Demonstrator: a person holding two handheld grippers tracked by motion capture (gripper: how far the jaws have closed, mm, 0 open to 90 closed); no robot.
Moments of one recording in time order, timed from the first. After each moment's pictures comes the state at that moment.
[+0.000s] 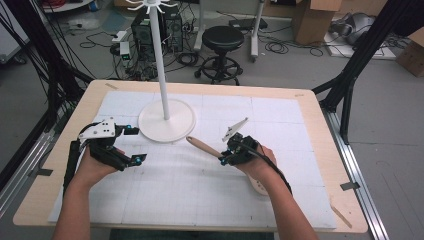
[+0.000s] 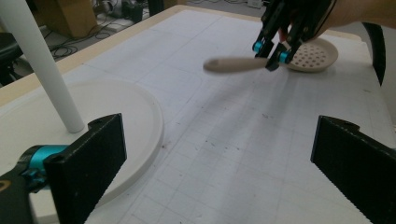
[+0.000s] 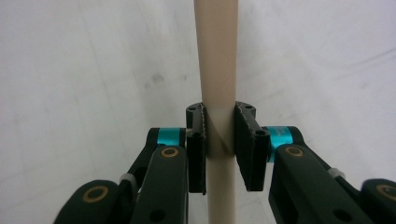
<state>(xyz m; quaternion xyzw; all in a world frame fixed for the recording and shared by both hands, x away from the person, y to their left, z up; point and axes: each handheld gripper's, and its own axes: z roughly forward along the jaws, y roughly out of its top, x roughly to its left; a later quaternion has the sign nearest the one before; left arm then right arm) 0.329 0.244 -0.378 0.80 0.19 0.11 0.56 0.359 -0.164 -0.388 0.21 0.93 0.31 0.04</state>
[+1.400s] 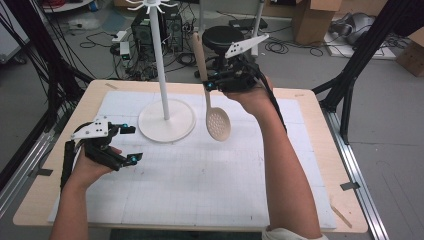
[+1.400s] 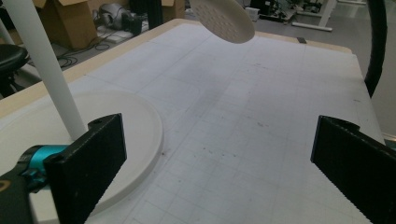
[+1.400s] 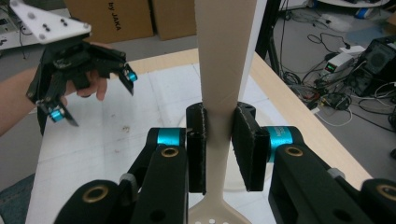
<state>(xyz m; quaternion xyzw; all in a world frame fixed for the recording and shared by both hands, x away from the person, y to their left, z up) 0.326 0.253 -0.374 0.79 0.18 0.11 0.58 0.431 -0.138 -0.210 0.15 0.86 0.49 0.08</state>
